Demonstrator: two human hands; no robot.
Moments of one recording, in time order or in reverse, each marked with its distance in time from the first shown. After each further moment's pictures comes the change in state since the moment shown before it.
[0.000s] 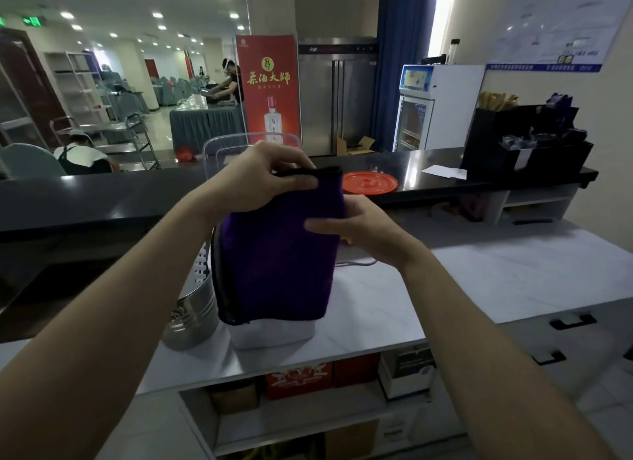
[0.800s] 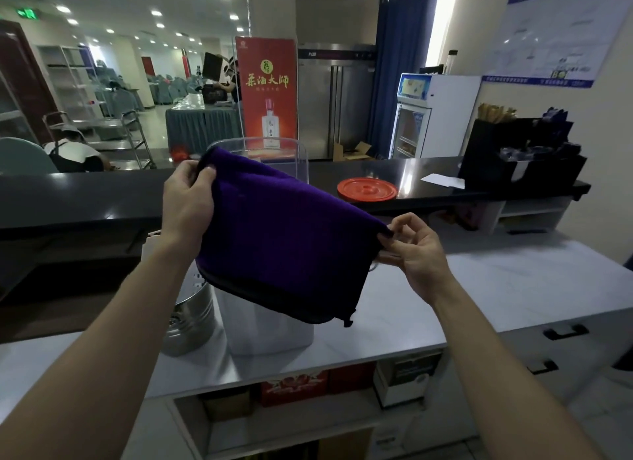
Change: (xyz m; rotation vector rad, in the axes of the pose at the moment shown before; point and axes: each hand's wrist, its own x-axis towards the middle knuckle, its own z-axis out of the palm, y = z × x) left_hand -0.041 -0.081 -0.002 -0.479 0.789 -0.364; right_hand -0.033 0.068 -0.045 0.273 0.481 -0.072
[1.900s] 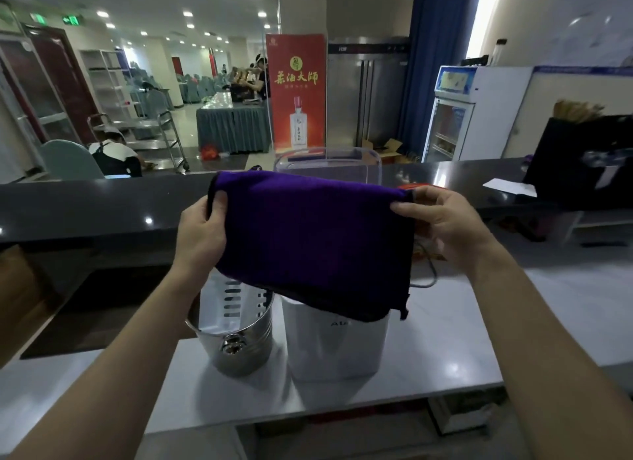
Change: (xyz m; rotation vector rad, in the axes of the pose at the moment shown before) left_hand 0.066 -0.067 -0.100 0.188 -0.039 -0.008; right_hand 0.080 -0.042 0.117 -0.114 -0.103 0.136
